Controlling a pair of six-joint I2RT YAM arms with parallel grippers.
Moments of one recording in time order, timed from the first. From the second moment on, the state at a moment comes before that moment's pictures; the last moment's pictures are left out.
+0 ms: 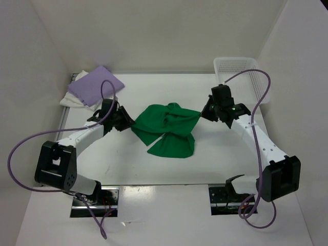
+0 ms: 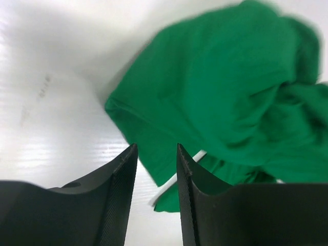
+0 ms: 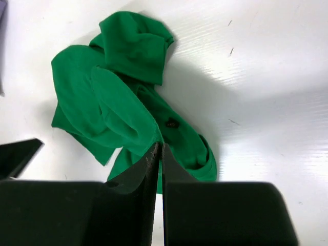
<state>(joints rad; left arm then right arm) -0.21 1.43 0.84 -0.19 0.16 -0.76 0.33 1.30 1.12 -0.62 0.05 0.73</state>
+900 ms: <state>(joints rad) -0.33 1.48 0.79 -0.25 0.09 -1.01 0.02 1.20 1.16 -0.72 -0.01 0.60</state>
